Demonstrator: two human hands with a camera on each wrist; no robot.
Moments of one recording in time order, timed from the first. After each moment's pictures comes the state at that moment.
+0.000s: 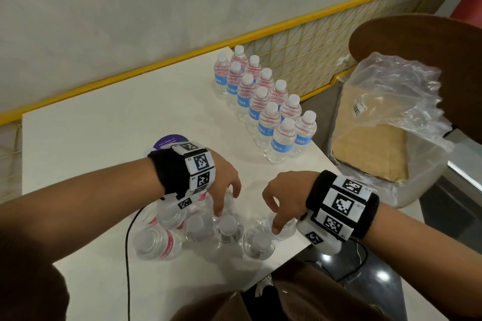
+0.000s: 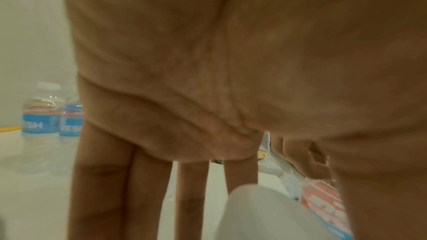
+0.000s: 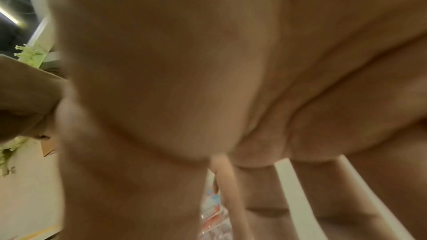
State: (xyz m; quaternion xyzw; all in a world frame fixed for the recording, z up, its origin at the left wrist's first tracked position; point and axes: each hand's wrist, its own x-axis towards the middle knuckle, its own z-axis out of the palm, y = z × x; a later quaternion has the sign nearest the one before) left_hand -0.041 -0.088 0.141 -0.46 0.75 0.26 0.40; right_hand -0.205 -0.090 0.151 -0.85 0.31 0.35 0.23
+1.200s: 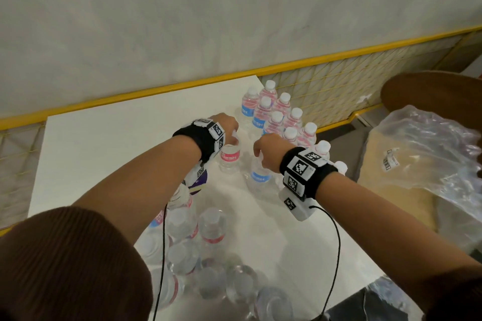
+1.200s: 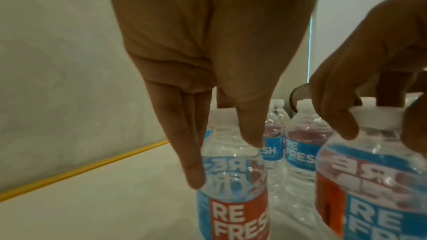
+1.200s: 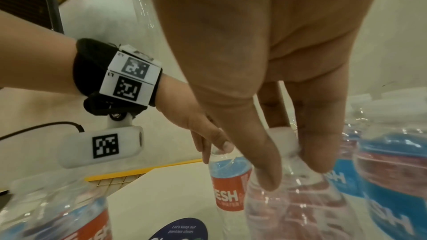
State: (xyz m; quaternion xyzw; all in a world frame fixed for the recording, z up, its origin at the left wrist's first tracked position) left_hand 0.073 -0.230 0.120 -0.72 0.67 0.17 0.09; right_hand -0.092 -0.228 0.138 -0.90 0.39 0.16 0.12
